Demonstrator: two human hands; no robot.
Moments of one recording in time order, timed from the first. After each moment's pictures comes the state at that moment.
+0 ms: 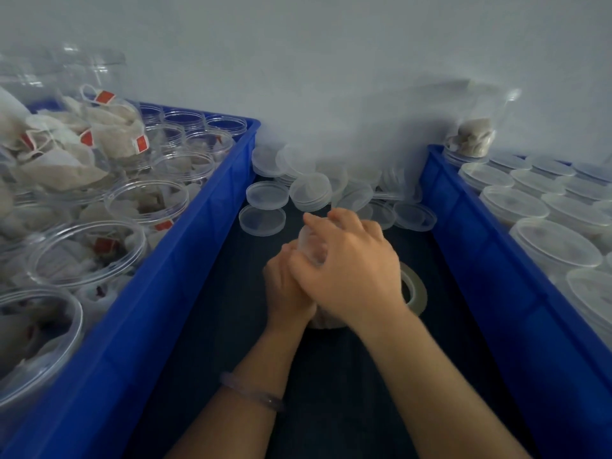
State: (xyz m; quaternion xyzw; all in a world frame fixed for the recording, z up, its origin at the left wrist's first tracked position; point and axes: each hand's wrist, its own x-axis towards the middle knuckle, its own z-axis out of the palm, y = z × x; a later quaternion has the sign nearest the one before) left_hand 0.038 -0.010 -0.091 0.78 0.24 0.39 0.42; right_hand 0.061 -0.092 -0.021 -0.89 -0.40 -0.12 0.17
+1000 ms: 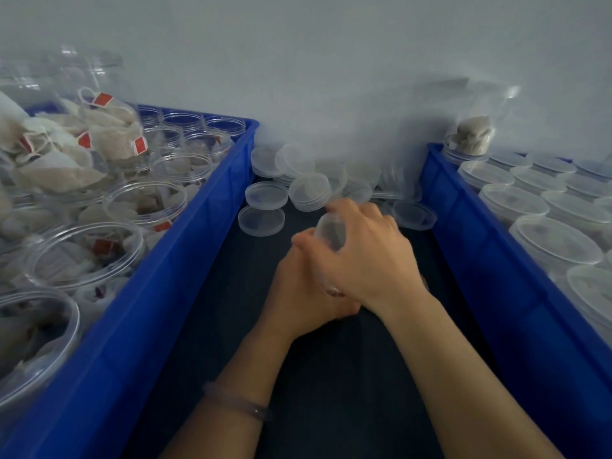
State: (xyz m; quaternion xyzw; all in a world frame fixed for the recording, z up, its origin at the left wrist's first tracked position) left_hand 0.032 -0.011 -0.088 0.84 0.10 0.25 0.47; right_hand 0.085 -0.098 -0.020 -0.90 -0.36 -0.10 0.21
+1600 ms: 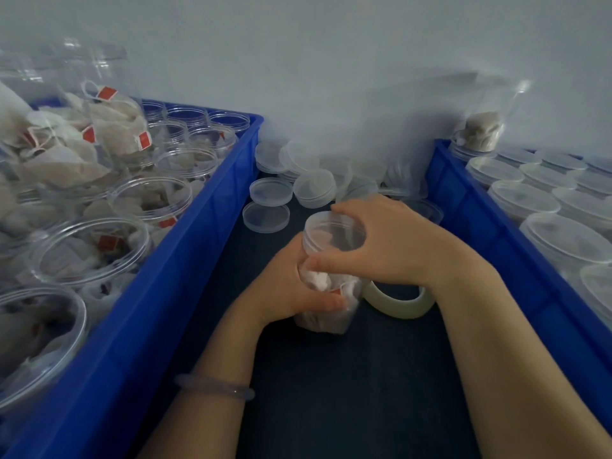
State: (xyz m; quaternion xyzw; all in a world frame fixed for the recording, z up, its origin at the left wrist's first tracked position) left_hand 0.016 0.026 -0.081 0.77 0.02 0.11 0.63; right_hand 0.096 -0.110 0.020 -0.88 -0.46 0.07 0.12
